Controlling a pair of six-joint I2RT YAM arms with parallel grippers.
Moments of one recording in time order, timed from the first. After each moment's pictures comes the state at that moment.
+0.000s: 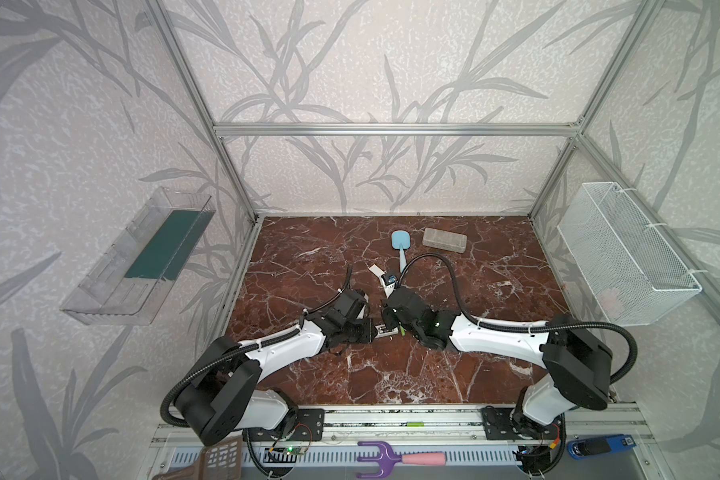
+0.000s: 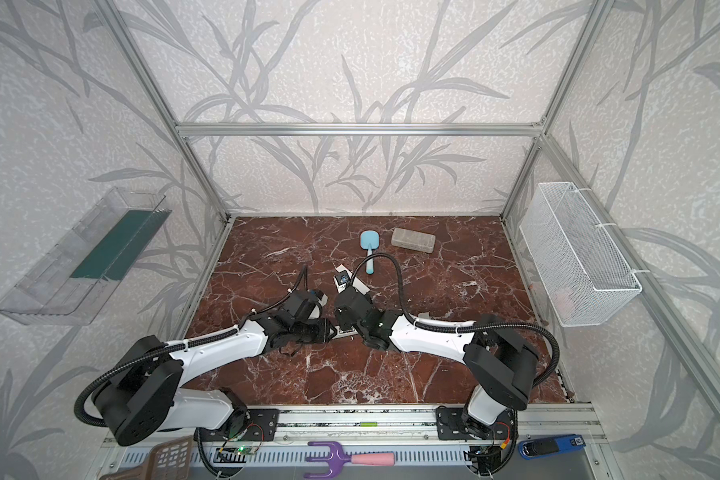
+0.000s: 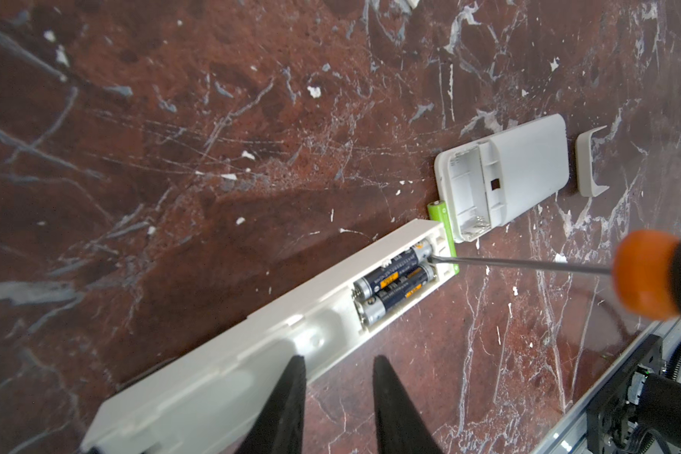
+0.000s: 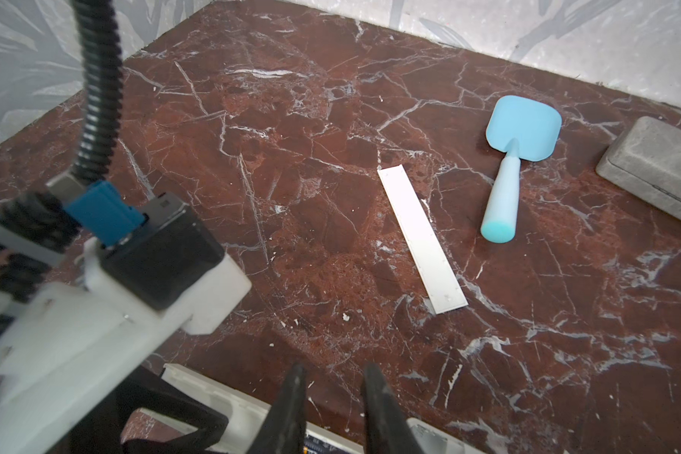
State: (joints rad) left arm -0.65 1.37 0.61 -0.22 0.20 -0.65; right arm 1.02 1.62 0.95 0.03 0.38 0.32
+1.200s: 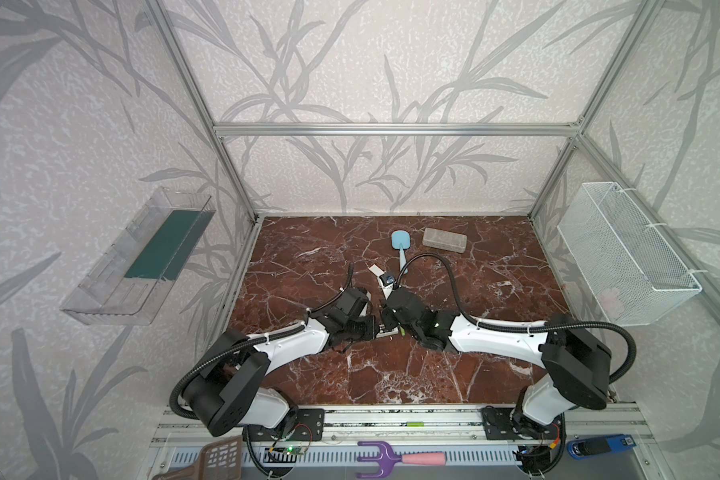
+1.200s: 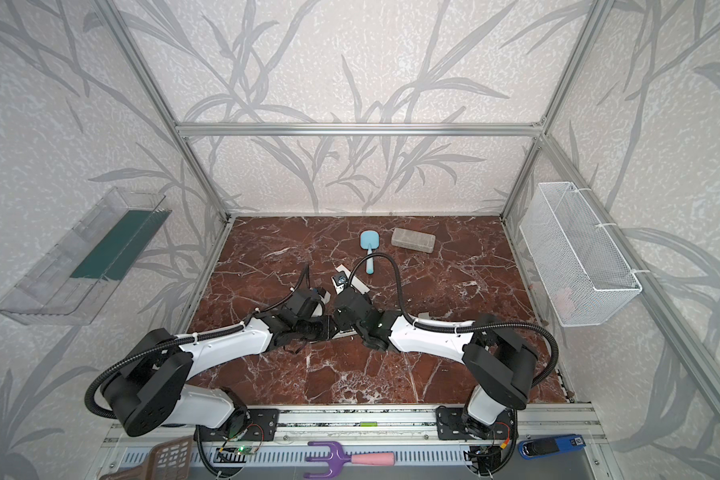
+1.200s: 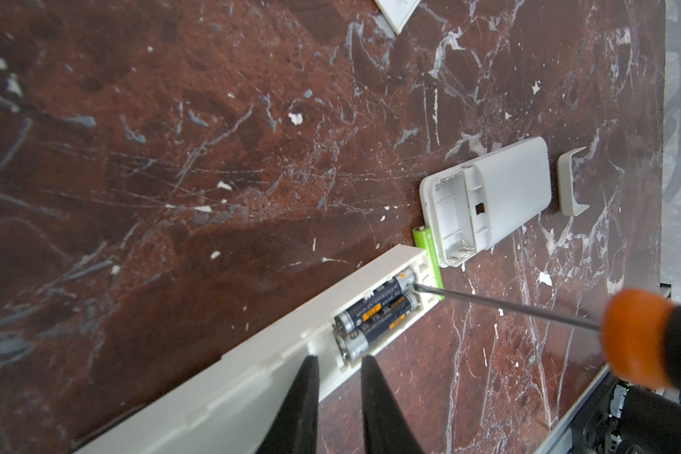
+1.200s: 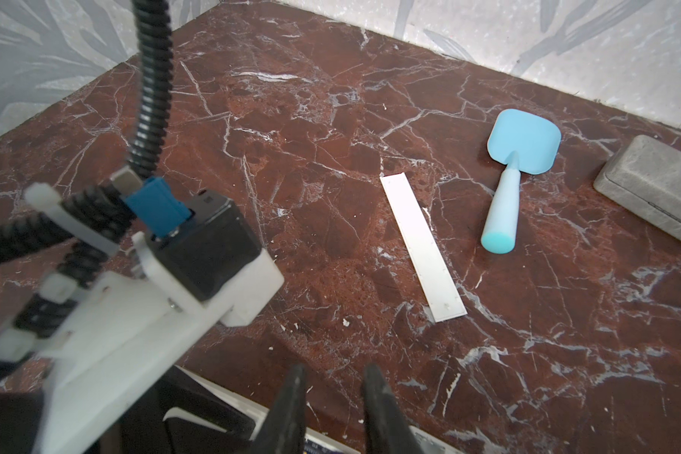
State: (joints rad) left arm -0.65 1.42 0.61 -0.13 0.21 -0.67; right arm 1.02 1.62 0.95 0.05 0.38 0.29
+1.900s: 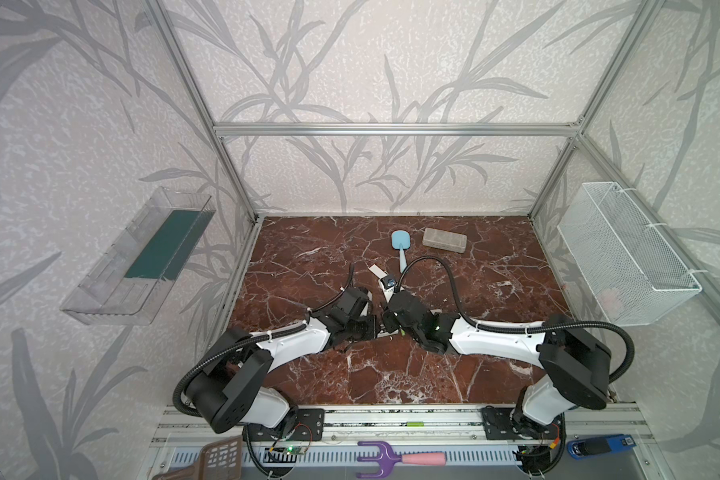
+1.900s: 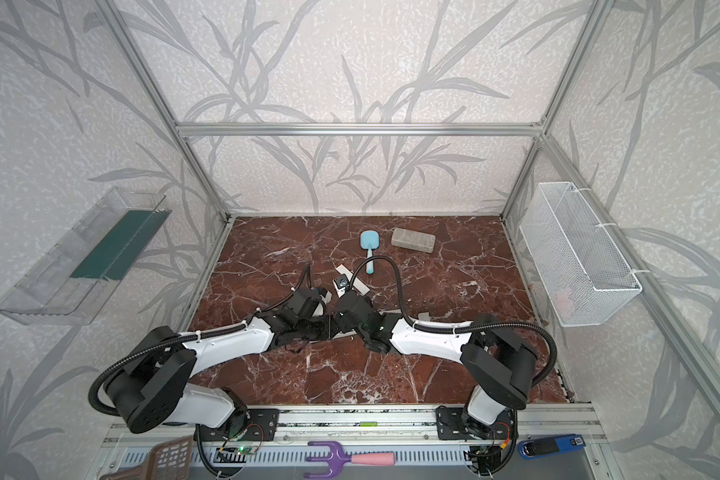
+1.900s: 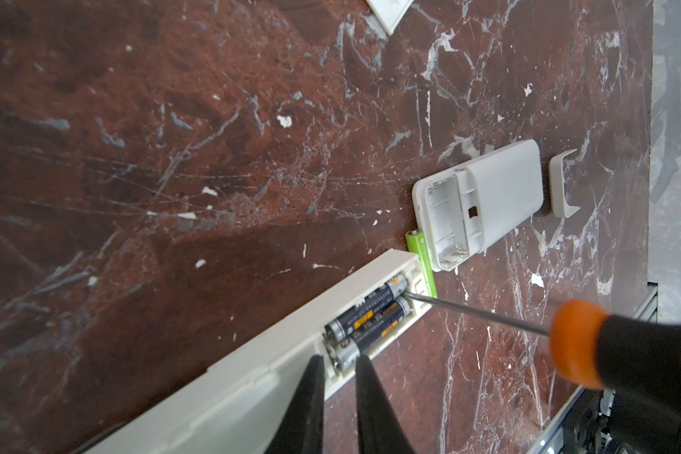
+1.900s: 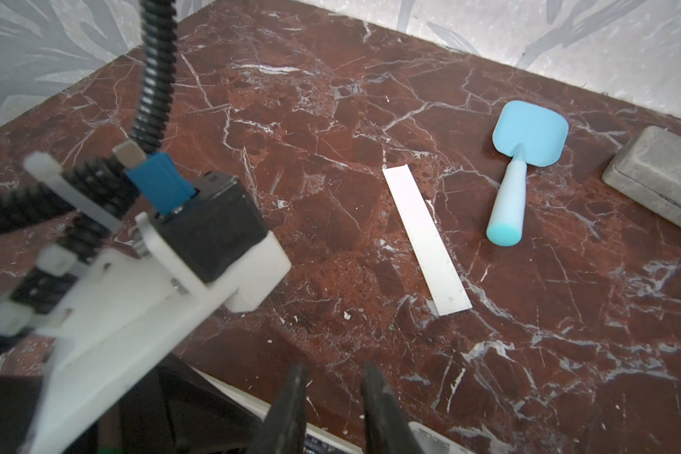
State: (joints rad) left arm -0.65 1.44 0.61 -0.11 0.23 -0.68; right arm 1.02 1.62 0.90 0.11 0.38 0.28
